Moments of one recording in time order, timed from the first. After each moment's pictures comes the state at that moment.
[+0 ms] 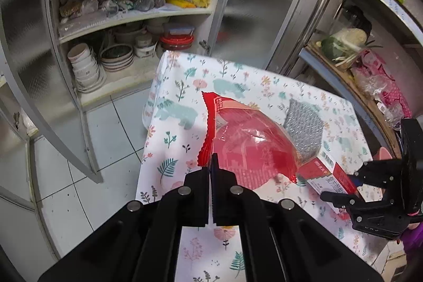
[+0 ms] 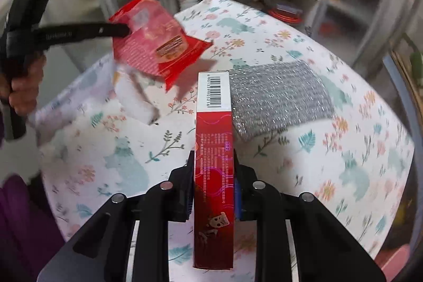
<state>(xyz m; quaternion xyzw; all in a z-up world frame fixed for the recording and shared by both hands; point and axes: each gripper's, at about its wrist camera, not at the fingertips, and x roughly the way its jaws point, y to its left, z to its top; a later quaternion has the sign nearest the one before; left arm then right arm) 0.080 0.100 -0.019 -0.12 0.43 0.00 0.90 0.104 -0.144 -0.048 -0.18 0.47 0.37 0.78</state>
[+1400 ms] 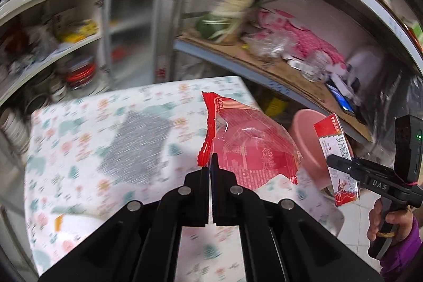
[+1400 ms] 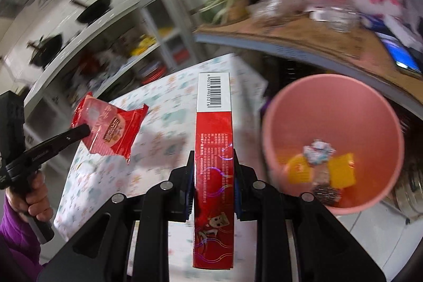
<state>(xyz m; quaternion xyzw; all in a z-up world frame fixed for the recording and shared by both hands) 0.088 -0.127 0.030 -0.02 0.40 -0.21 0.89 0.028 -0.418 -0.012 0.16 0.39 0.09 0.90</state>
